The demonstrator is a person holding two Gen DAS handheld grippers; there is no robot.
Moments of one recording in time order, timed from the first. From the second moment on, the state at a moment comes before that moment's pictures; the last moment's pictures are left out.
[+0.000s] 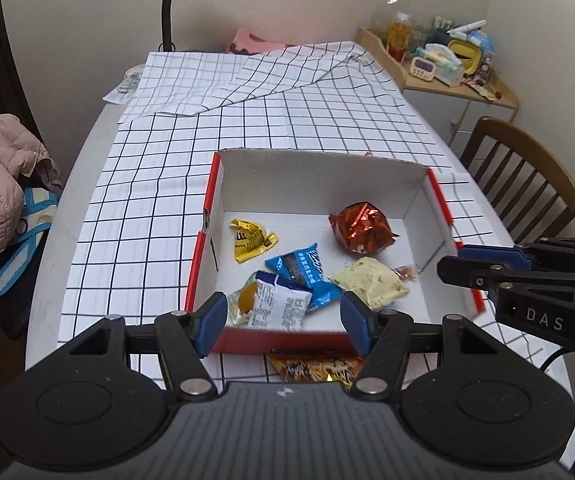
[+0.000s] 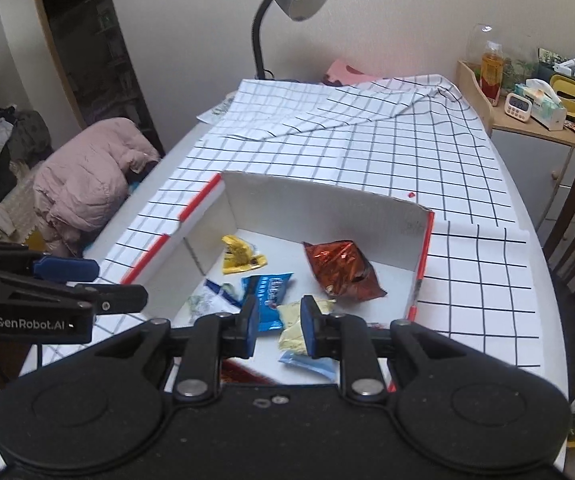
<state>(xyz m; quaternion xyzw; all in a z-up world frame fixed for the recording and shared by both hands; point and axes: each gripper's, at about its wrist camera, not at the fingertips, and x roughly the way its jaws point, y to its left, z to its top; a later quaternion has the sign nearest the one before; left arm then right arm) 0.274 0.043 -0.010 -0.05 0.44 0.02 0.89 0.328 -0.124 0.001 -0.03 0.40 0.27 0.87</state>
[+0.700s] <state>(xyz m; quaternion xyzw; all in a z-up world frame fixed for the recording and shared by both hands) 0.173 0.064 -0.044 -0.10 0.46 0.01 0.88 0.246 -0.129 -0.012 0.03 0.42 0.31 0.85</state>
